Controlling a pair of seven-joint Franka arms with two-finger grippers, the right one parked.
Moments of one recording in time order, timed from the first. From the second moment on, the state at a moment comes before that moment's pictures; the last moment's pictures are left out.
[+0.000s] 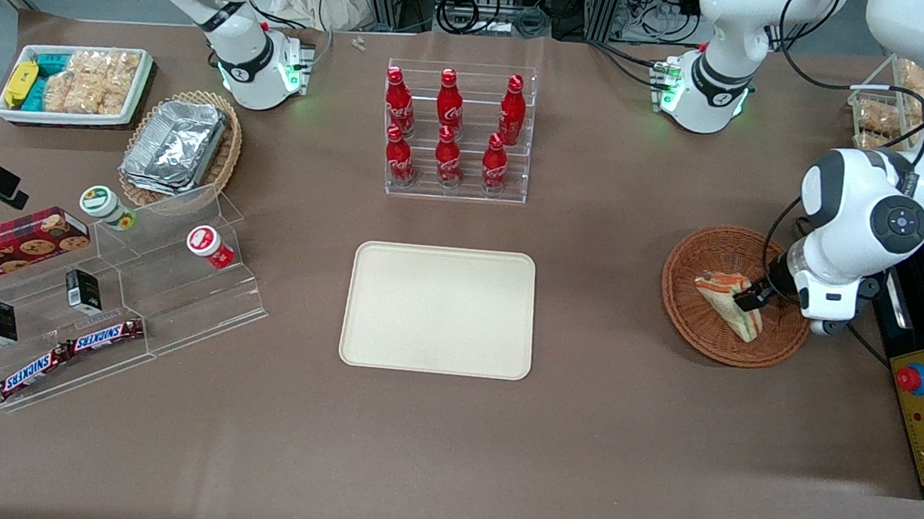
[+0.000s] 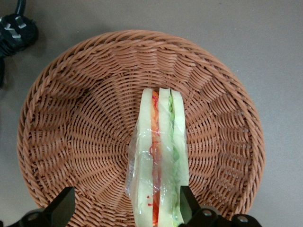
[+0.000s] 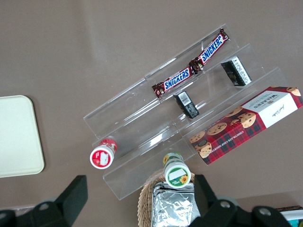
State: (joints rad) arm 0.13 0.13 -0.11 -2.32 0.06 2.37 -0.80
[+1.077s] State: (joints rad) arm 0.12 0.12 -0.12 -2.29 0.06 2.37 -0.88
